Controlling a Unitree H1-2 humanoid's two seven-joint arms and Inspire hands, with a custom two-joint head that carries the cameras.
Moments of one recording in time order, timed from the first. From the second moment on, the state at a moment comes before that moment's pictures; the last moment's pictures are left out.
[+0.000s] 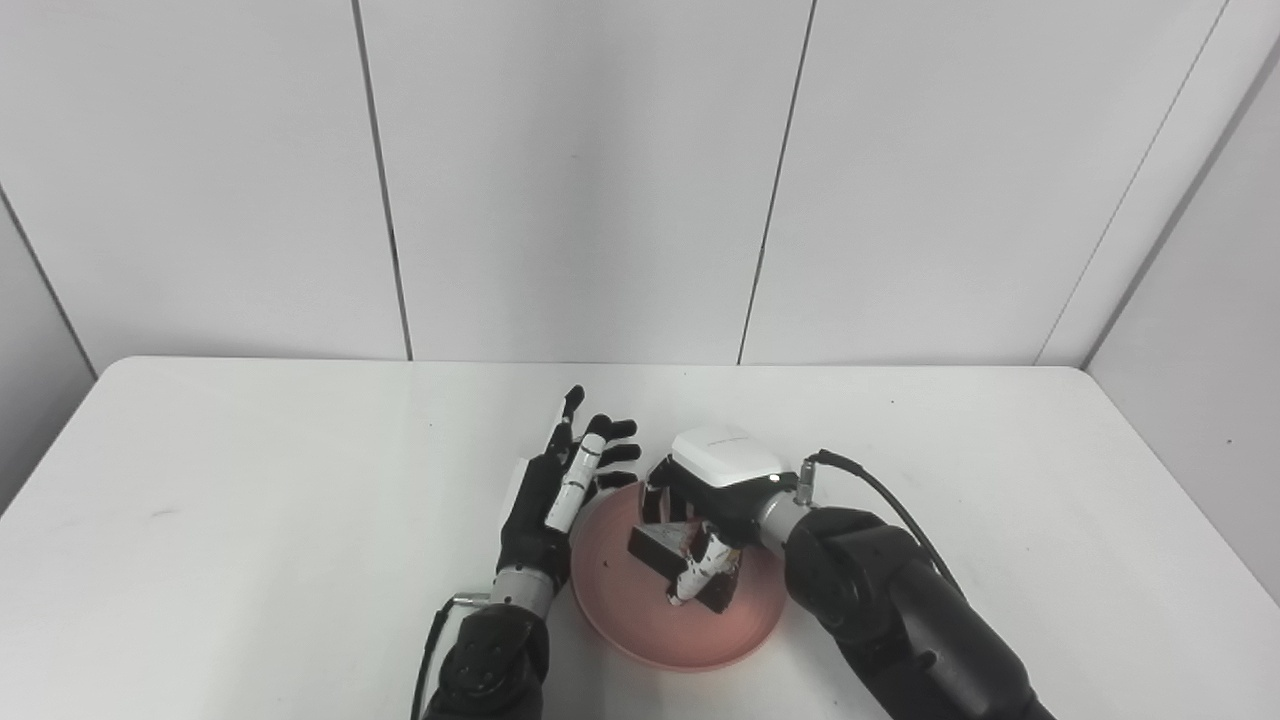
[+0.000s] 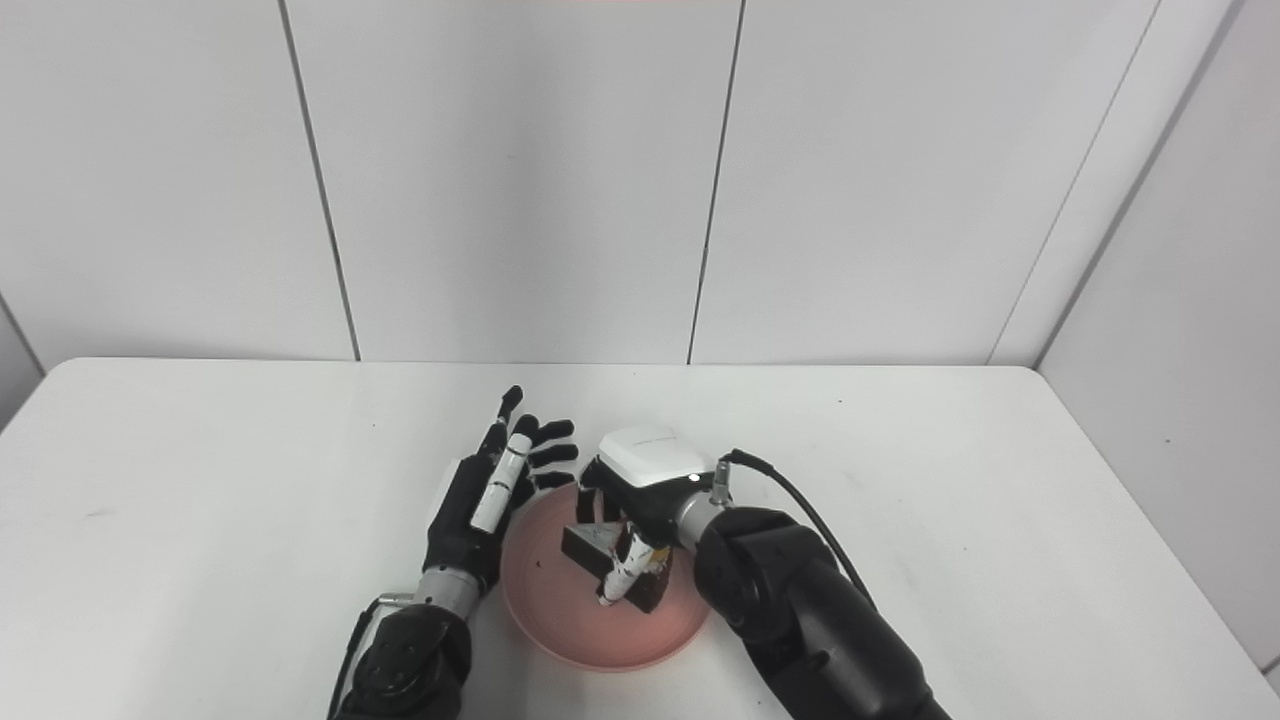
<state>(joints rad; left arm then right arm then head) -0.59 -0.18 0.00 0.65 -0.07 -0.19 -0.03 -0.65 -0.35 0.50 0.01 -0.92 0.28 0.57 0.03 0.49</state>
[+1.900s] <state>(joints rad) -0.38 -0.06 0.02 0.28 0.04 -0.03 0.06 -0.50 -0.04 -0.16 0.51 0.25 -0.29 0.00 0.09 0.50</state>
